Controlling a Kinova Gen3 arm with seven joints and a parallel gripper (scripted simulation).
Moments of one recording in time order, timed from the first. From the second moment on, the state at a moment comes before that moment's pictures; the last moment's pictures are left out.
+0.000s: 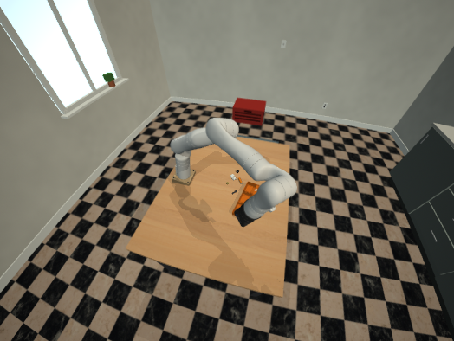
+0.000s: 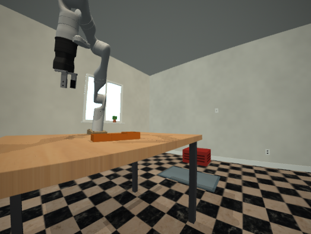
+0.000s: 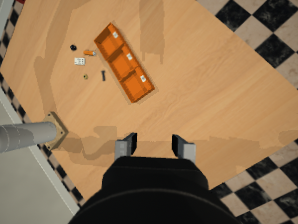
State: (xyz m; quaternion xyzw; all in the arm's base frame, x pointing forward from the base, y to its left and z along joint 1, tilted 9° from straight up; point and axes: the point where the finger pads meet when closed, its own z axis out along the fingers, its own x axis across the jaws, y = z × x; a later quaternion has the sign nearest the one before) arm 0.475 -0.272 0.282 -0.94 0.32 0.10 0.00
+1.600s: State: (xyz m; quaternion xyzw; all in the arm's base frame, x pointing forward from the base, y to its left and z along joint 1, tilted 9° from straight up) arm 0.435 -0.076 0.262 -0.96 -0.29 0.00 0.02
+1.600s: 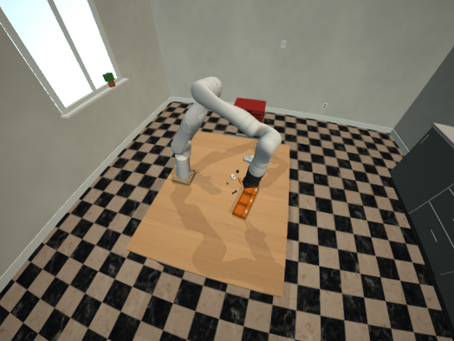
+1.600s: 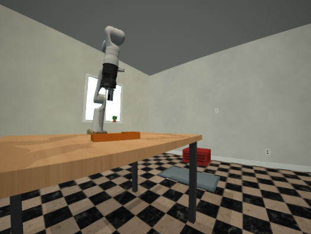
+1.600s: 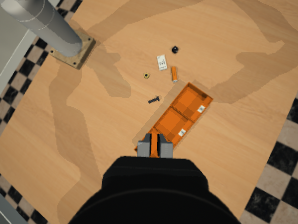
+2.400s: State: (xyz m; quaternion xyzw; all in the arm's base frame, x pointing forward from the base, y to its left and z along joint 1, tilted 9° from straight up) arm 0.355 0.021 0.245 -0.76 -0.65 -0.04 -0.02
